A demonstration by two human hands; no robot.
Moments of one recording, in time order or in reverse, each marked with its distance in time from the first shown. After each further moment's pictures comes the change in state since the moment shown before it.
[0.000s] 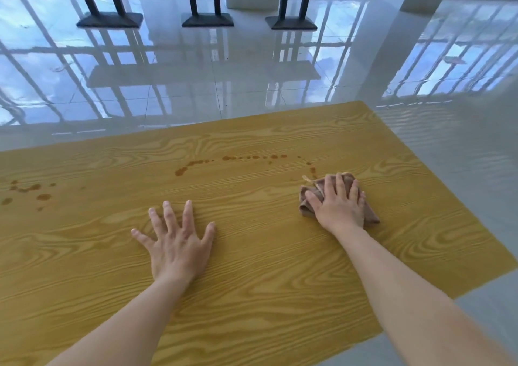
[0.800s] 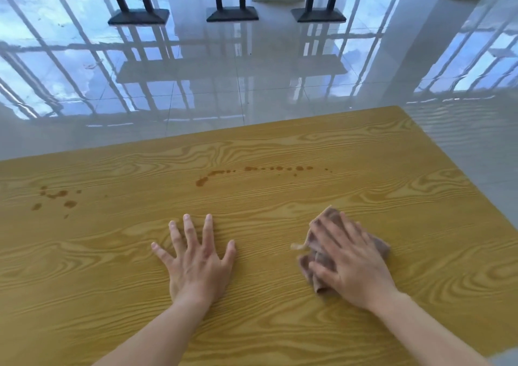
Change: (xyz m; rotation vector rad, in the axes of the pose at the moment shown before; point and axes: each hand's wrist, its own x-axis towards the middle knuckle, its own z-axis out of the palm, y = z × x) left_hand -0.002 0.004 -0.005 0.045 -0.023 -0.022; right_hand -0.049 0.008 0.035 -0.146 0.109 -0.631
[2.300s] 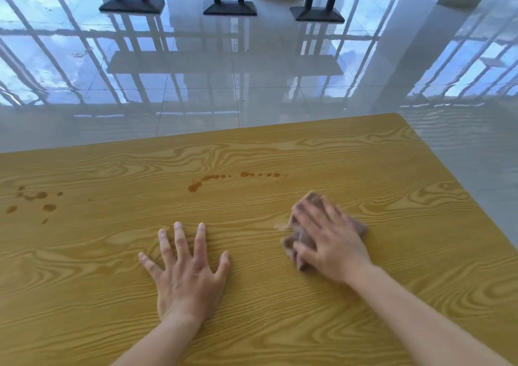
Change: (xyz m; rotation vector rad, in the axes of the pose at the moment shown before) left_hand 0.001 0.002 -0.002 0.012 -0.017 0.001; right_hand 0.070 0.003 -0.013 -0.022 -0.009 -0.032
